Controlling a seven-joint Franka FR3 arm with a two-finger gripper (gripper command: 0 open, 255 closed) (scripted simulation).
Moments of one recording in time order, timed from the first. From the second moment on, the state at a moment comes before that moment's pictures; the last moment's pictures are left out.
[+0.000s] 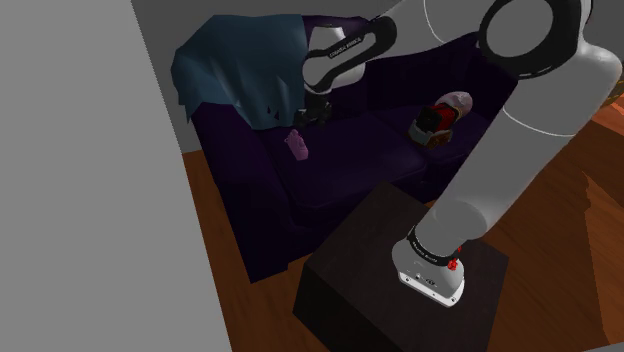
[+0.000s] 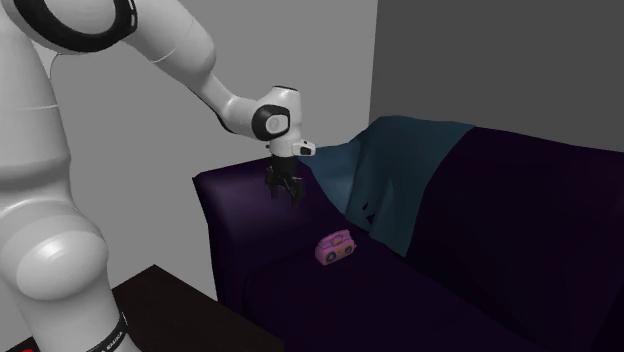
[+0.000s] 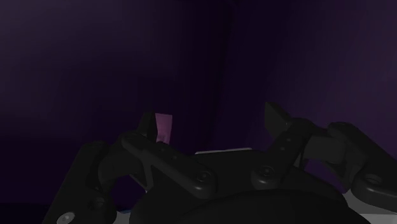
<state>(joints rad) -0.07 0.06 -0.06 -2.25 0.06 2.29 0.03</state>
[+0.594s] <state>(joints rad) -0.10 0.39 -0.09 -2.02 0.05 2.41 0.09</state>
